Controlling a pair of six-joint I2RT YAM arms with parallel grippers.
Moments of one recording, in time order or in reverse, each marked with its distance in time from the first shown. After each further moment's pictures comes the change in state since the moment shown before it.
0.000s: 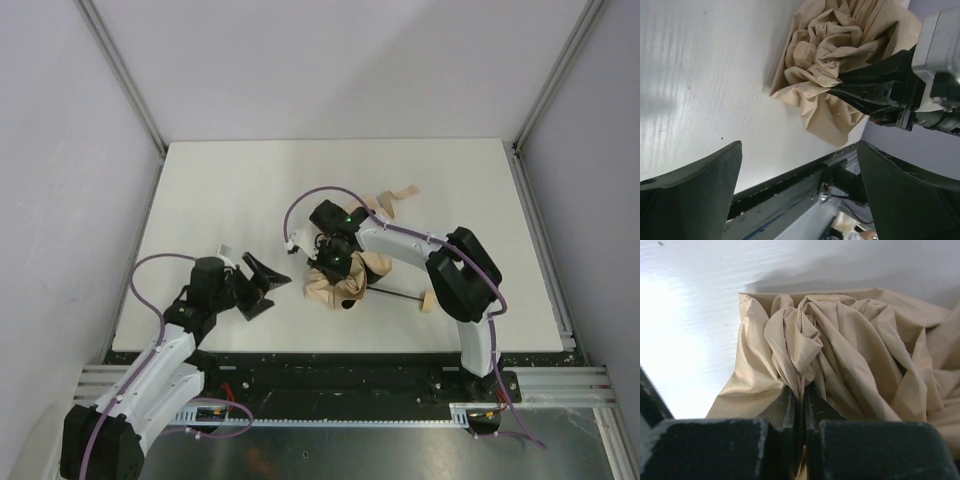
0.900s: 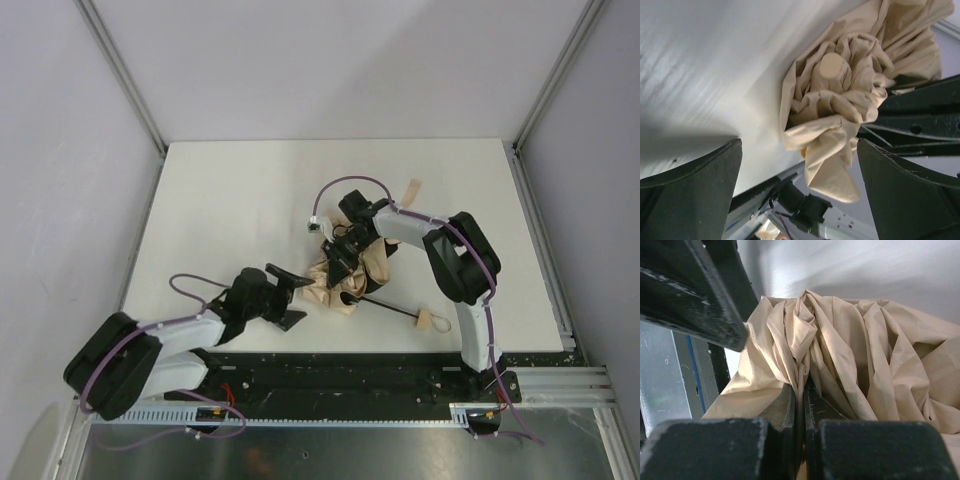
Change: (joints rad) left arm -0.329 0.416 -0.148 0.556 -0.199 -0.655; right arm -0.206 0.121 -0.040 0.073 -0.654 0.105
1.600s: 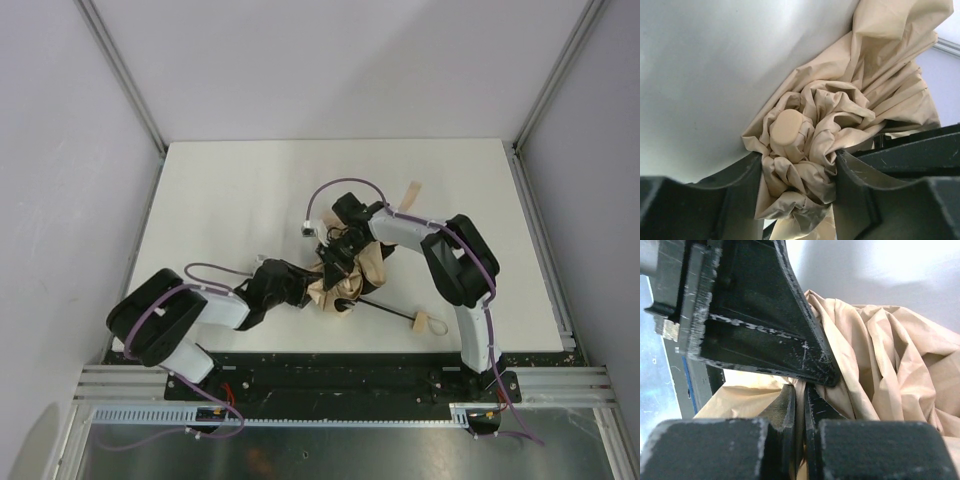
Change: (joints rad) left arm -0.071 0.366 0.135 0.255 -0.192 0.032; right arm 0.037 -0.012 -0.002 0.022 0.032 0.000
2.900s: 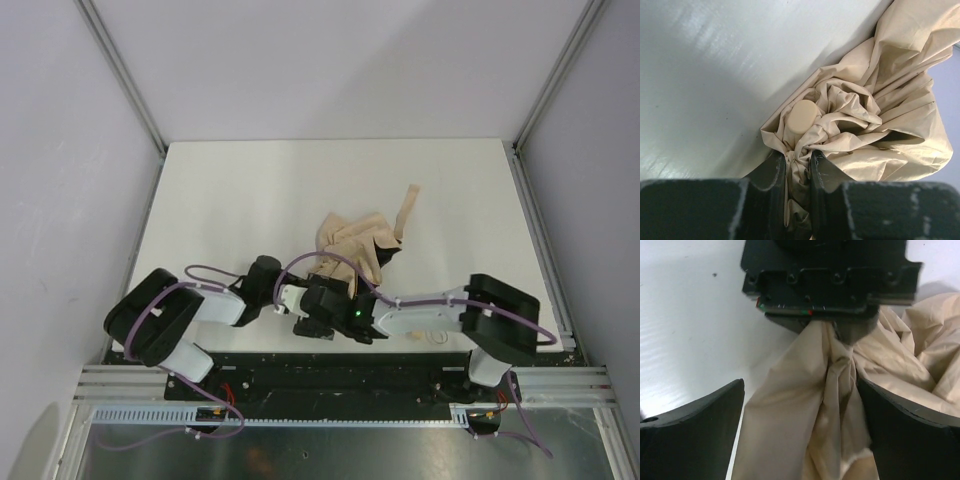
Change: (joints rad) left arm 0.068 0.002 -0.005 -0.056 0.176 -0.019; right arm 0.589 -0.436 -0.530 0.530 1.178 0.106
